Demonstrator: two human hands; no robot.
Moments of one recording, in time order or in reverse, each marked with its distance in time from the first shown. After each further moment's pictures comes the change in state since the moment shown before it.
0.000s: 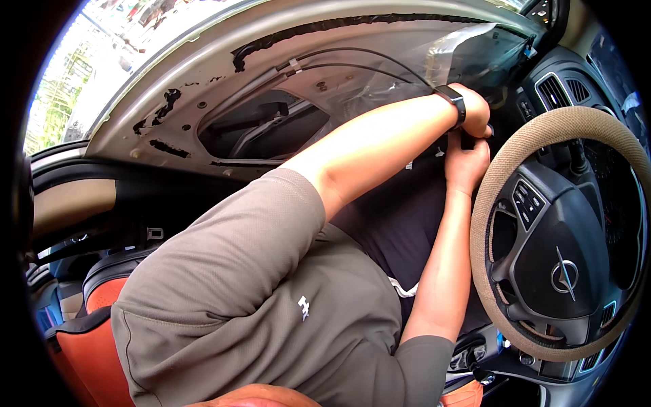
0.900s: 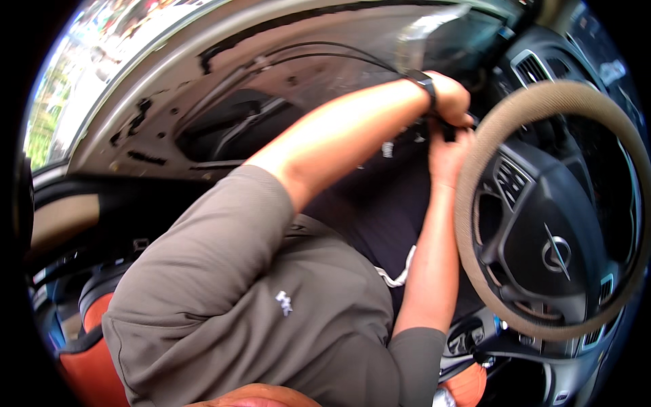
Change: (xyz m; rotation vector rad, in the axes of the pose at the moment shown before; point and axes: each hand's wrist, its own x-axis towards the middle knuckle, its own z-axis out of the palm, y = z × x) left_hand 0.009 -0.002 0.008 -0.013 -0.001 0.148; right_hand 0.004 0.014 -0.015 0.119 -0.112 -0.107
